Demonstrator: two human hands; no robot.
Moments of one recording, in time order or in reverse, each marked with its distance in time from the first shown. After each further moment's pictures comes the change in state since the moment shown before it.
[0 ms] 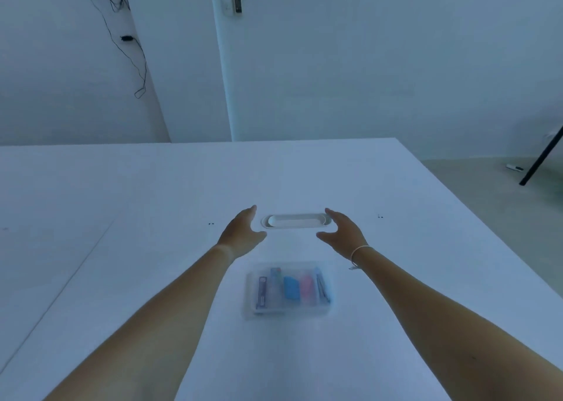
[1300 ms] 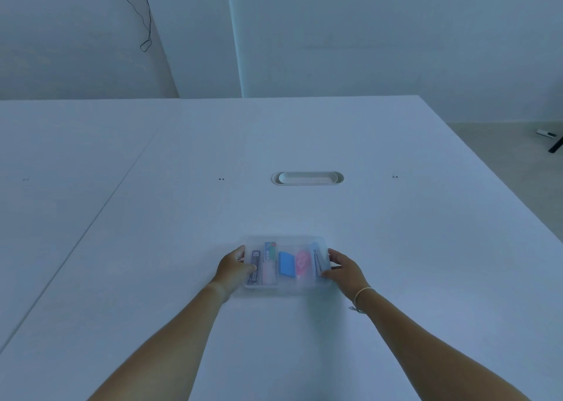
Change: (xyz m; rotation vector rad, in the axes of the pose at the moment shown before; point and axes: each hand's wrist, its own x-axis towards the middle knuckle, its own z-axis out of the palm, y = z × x) left_hand -0.075 -0.115 0.090 -0.504 -0.055 -0.404; right_hand -0.082 0.088 0.105 0.470 -0.182 0.303
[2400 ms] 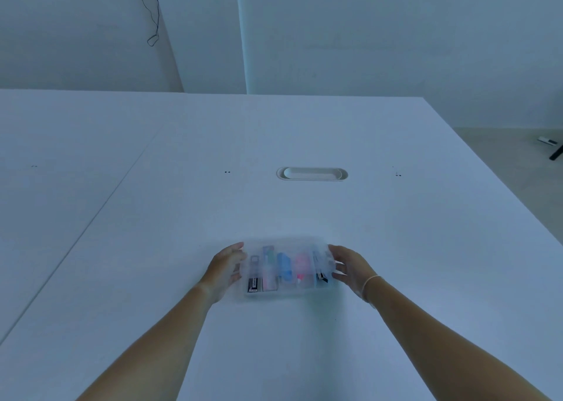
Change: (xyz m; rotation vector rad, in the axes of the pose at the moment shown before) left_hand -0.019 -0.017 -0.017 -0.385 -0.011 -0.087; right_hand -0.004 -0.007 -0.002 0.386 -0.117 0.161
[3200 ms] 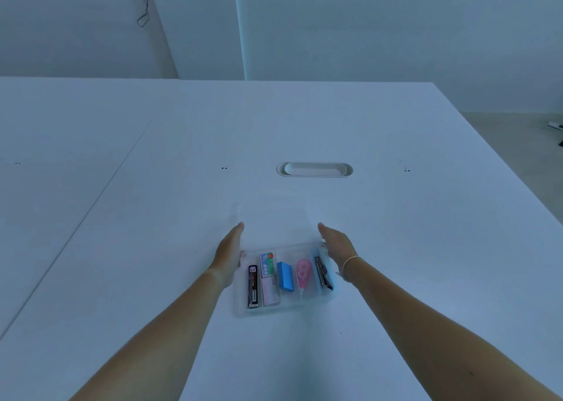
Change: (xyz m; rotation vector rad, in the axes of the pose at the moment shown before) left_hand 0.035 0.035 0.022 -0.017 0.128 -0.050; right_hand 0.045 -0.036 0.038 -0.312 0.160 -0.039
